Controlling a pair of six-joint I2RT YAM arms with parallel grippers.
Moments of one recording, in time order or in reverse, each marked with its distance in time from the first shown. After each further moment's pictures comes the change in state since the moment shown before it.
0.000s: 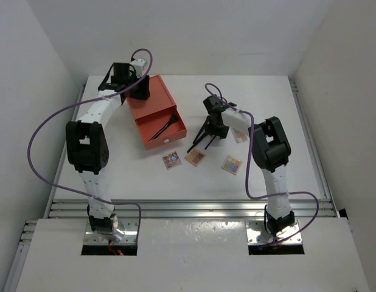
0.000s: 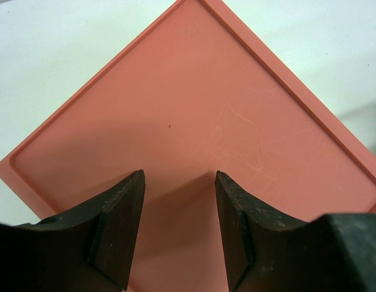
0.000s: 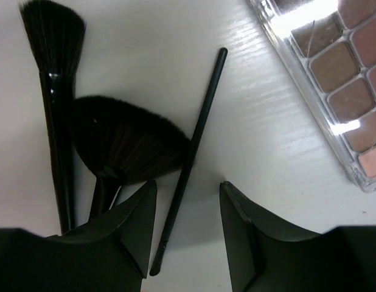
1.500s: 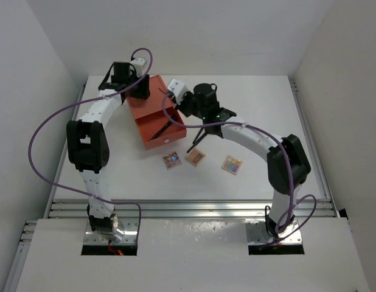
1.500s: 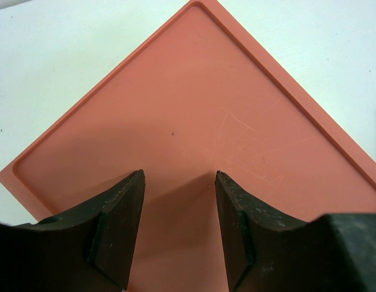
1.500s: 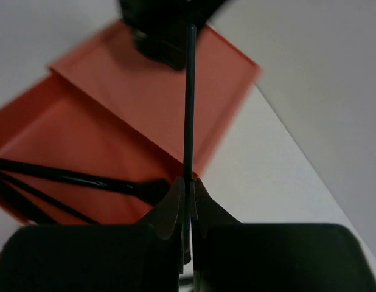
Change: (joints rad) left arm 0.000 0.016 0.018 0.008 0.000 -0.004; right arm 0.197 -0.356 -0.168 0.756 -0.434 -1.203
